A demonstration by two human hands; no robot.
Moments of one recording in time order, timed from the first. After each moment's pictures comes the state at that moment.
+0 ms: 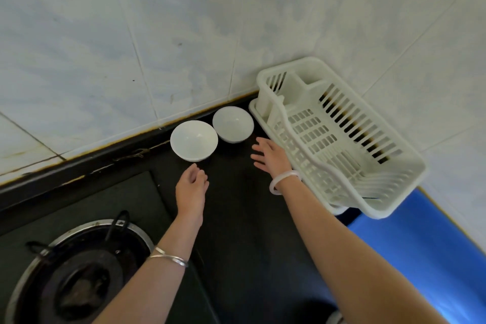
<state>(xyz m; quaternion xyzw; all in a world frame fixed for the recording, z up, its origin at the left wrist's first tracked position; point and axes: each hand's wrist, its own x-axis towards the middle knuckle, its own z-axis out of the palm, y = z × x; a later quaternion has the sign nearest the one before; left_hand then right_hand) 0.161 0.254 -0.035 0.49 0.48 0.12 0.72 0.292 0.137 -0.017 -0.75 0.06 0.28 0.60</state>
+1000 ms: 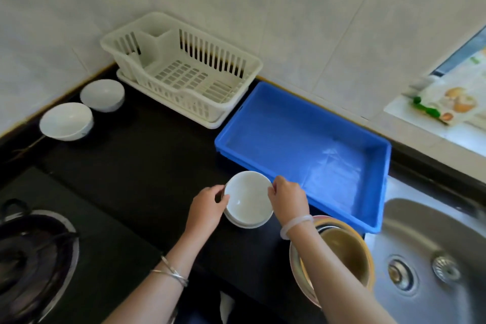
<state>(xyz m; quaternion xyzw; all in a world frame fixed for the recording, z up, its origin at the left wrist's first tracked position) 0.031 -0.006 -0.020 0.90 0.10 -0.16 0.40 0.038 -0.181 0.009 -0.97 0.14 0.13 0.17</state>
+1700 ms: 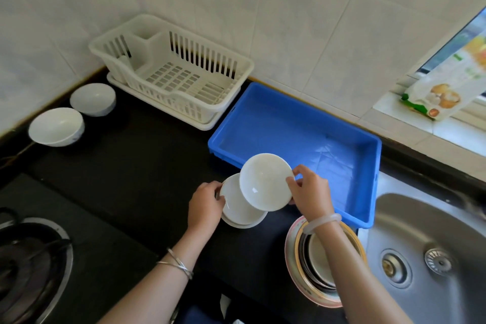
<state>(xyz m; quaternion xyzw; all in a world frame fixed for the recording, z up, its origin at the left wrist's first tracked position) 0.035 -0.020 -0.009 0.92 0.11 -0.12 0.36 0.029 -0.221 0.042 -0.92 0.19 0.04 0.35</state>
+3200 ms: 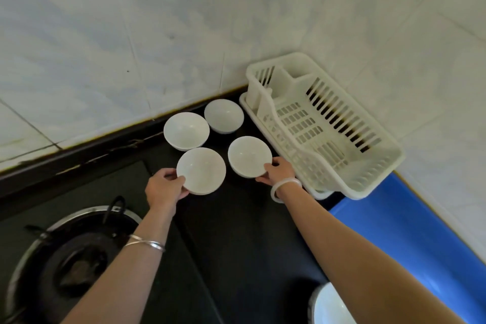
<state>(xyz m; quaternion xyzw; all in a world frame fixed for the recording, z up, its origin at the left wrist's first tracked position) 0.132 0.278 -0.044 0.54 0.55 0.09 0.63 0.274 0.085 -0.047 -0.77 0.20 0.25 0.55</state>
